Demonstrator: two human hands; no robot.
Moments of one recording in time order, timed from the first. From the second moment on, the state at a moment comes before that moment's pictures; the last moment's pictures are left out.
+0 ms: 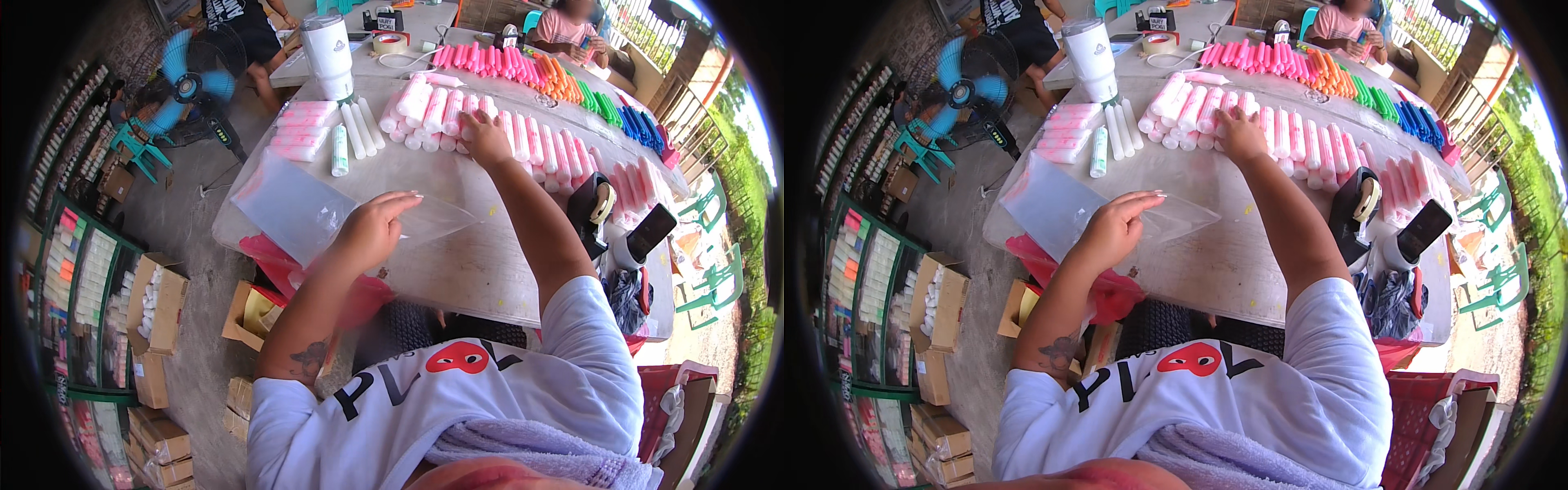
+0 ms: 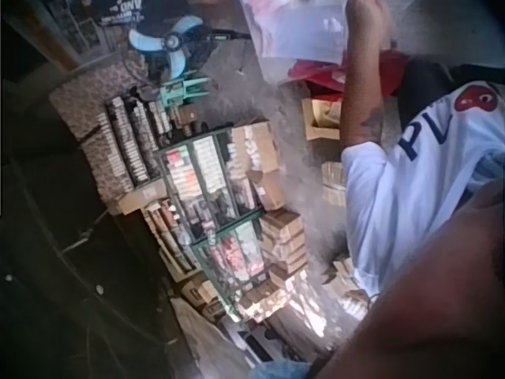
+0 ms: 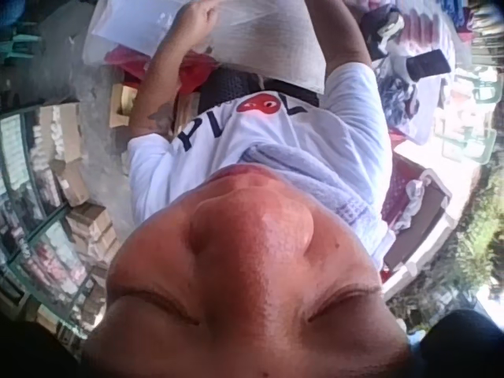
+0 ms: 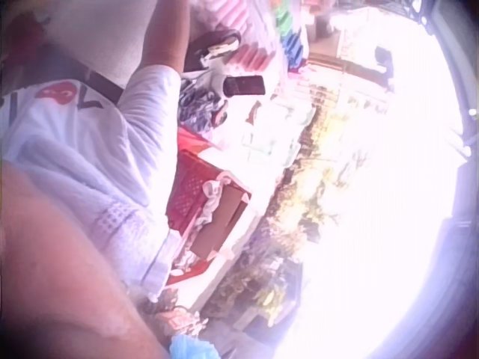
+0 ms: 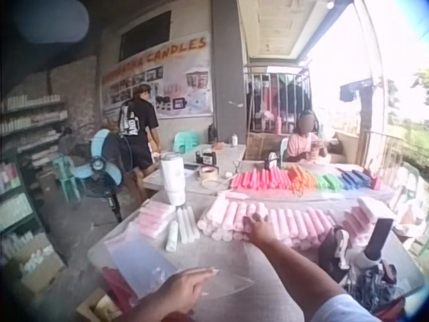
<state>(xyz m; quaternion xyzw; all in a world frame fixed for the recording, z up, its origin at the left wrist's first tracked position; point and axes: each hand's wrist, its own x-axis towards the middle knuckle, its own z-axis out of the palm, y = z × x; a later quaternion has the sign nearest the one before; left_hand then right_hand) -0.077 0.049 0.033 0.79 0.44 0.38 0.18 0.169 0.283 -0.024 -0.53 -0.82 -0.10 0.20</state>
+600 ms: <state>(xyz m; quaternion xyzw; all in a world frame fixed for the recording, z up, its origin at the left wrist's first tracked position) -0.023 0.034 0.045 0.77 0.47 0.42 0.13 0.194 0.021 0.104 -0.34 -0.83 0.30 0.32</state>
